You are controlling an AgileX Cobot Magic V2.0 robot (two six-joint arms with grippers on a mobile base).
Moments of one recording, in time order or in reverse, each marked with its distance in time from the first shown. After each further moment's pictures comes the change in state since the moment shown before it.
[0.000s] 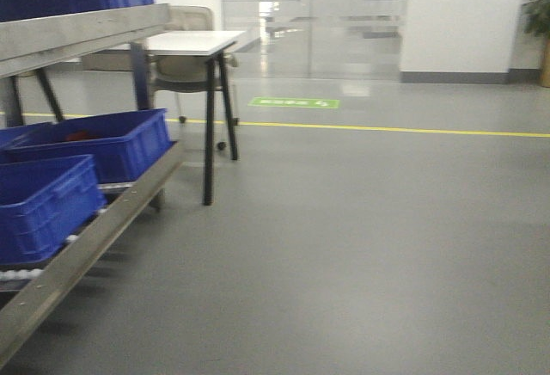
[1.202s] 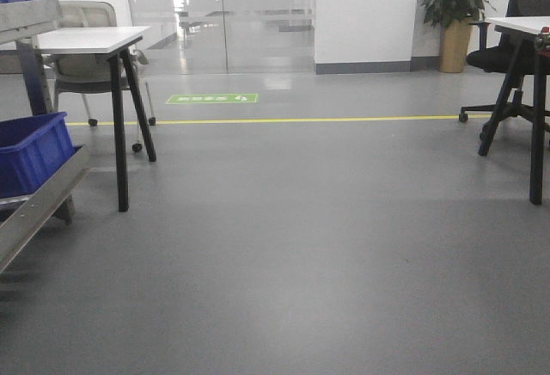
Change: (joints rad) left arm -0.009 0.000 0.000 0.000 -0.001 0.000; right arm -0.002 0.000 0.001 0.000 0.002 0.000
